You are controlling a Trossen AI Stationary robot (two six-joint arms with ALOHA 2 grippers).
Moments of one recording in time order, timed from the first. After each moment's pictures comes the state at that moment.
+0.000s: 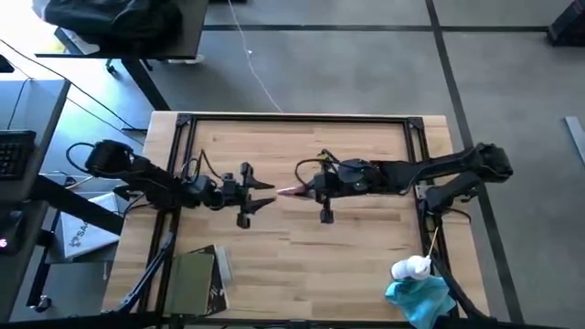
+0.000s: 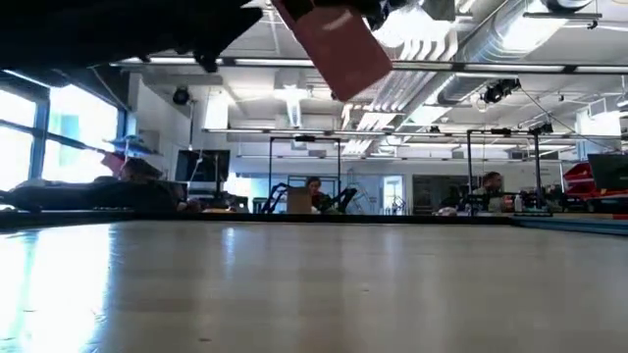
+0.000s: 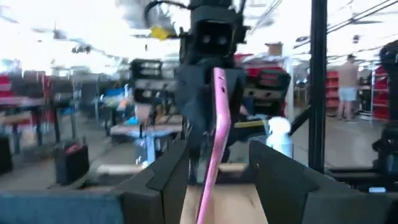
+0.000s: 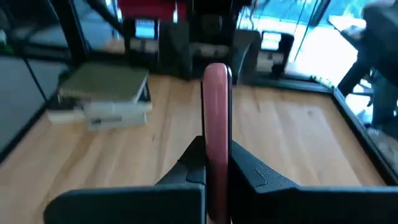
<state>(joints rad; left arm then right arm) -0.16 1.42 0.37 1.38 -0.16 0.12 0.12 1.46 1.13 -0.02 0.09 -0.09</state>
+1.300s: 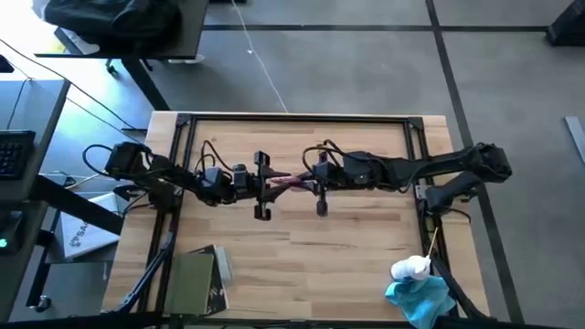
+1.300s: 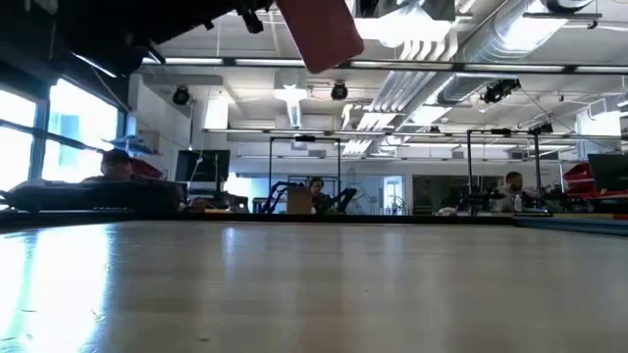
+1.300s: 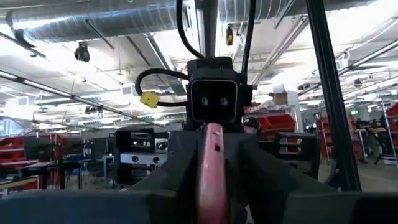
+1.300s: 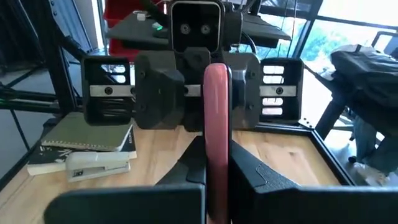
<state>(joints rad) -0.10 1.60 0.61 1.52 -0.12 0.17 0.08 1.46 1.14 0.11 0.10 -0.11</state>
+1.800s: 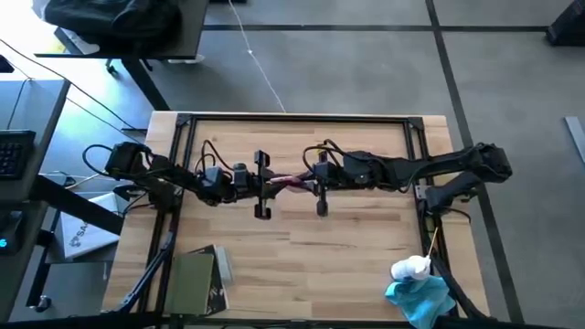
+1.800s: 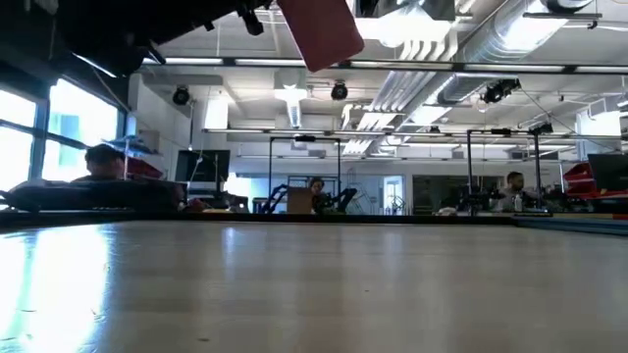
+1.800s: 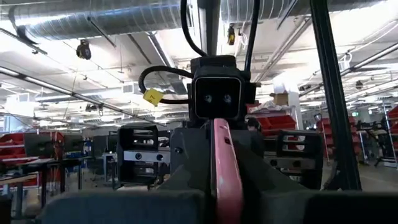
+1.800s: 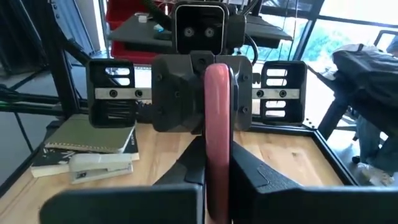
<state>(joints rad) -0.10 1.60 0.61 1.52 -0.12 0.14 0.08 1.46 1.14 0.12 0.10 -0.09</state>
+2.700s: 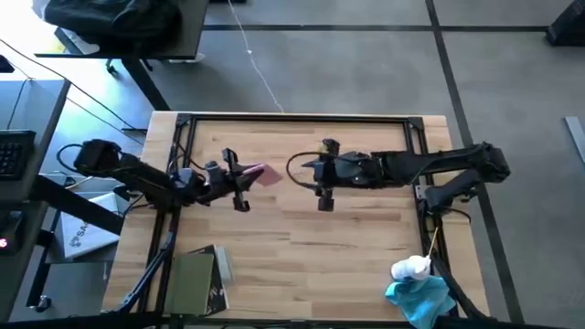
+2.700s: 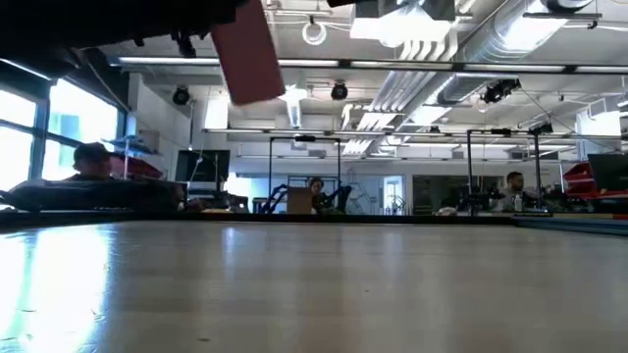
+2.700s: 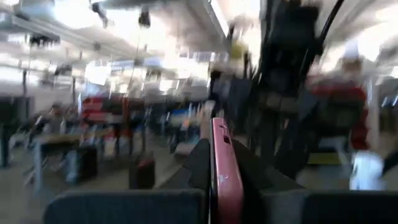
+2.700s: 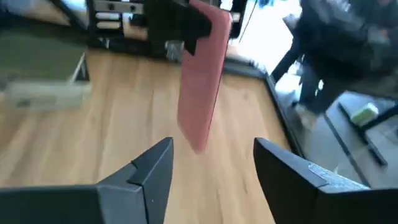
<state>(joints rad) -0.18 1.27 0.31 1.31 -0.48 0.19 0.13 1.49 1.44 -0.56 0.32 -0.10</state>
